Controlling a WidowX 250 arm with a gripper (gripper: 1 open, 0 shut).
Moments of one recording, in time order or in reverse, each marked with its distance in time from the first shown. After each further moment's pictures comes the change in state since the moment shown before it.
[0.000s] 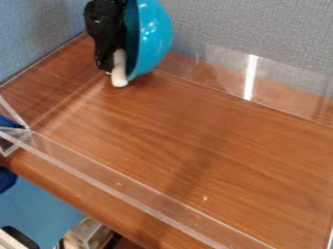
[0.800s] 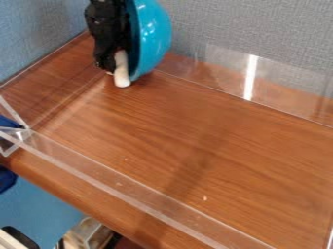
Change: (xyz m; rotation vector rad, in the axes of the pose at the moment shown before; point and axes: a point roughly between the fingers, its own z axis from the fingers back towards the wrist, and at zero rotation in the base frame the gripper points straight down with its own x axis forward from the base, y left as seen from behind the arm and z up) arm 0.001 0.002 -0.003 -0.022 0.068 -0.147
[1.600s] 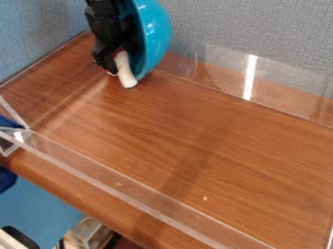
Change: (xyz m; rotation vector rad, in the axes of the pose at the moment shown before) arm -0.001 0.001 -0.003 -0.015 0.094 -0.173
